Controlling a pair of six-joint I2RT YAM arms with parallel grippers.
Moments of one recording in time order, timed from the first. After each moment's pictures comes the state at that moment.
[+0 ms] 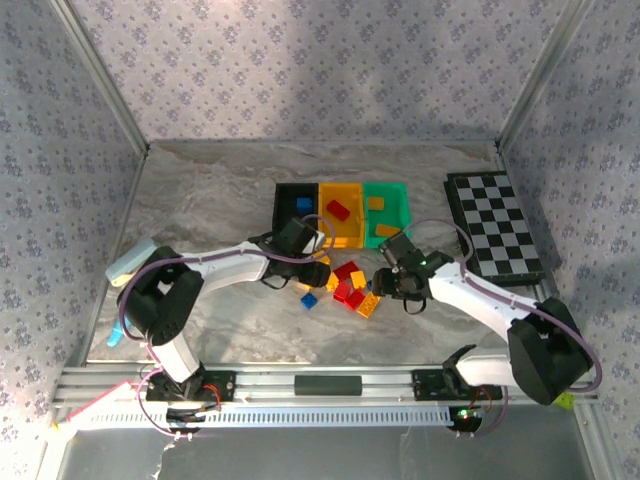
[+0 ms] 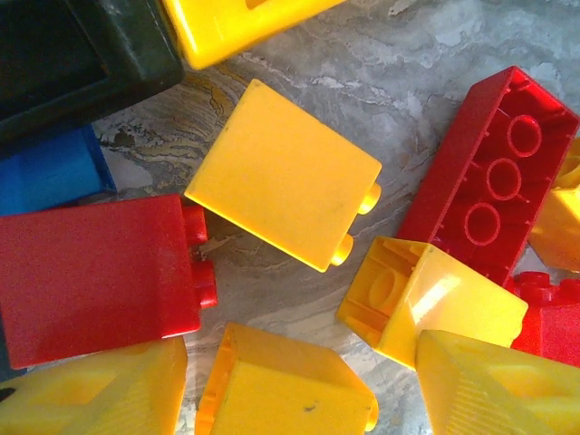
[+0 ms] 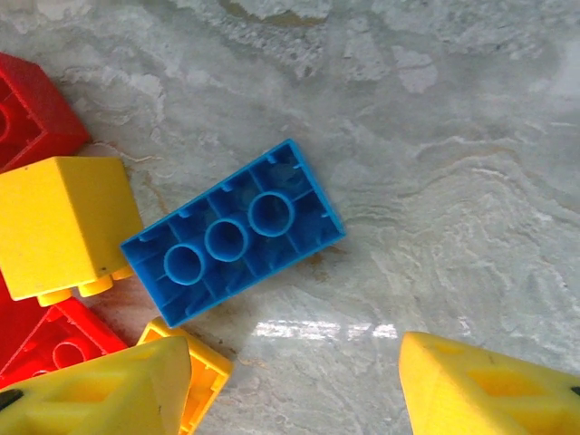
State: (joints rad) left arm -0.77 1.70 0.97 -0.33 0.10 -0.34; right arm 0.58 1.27 0.70 -0.65 0.06 0.64
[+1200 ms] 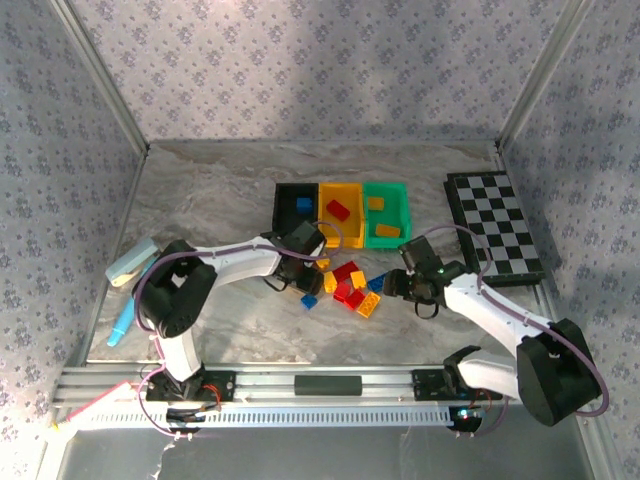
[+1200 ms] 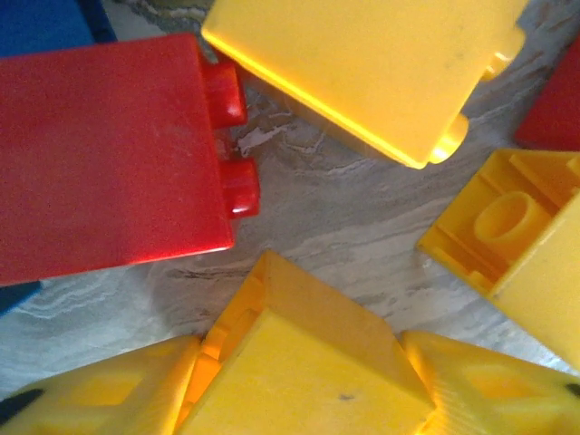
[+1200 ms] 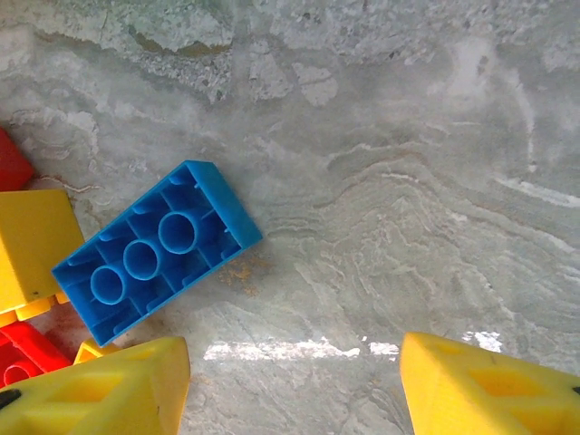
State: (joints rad) left arm -0.81 1.78 1.08 -0.57 0.01 -0.30; right arm 0.46 1.17 0.60 -0.58 0.02 0.61
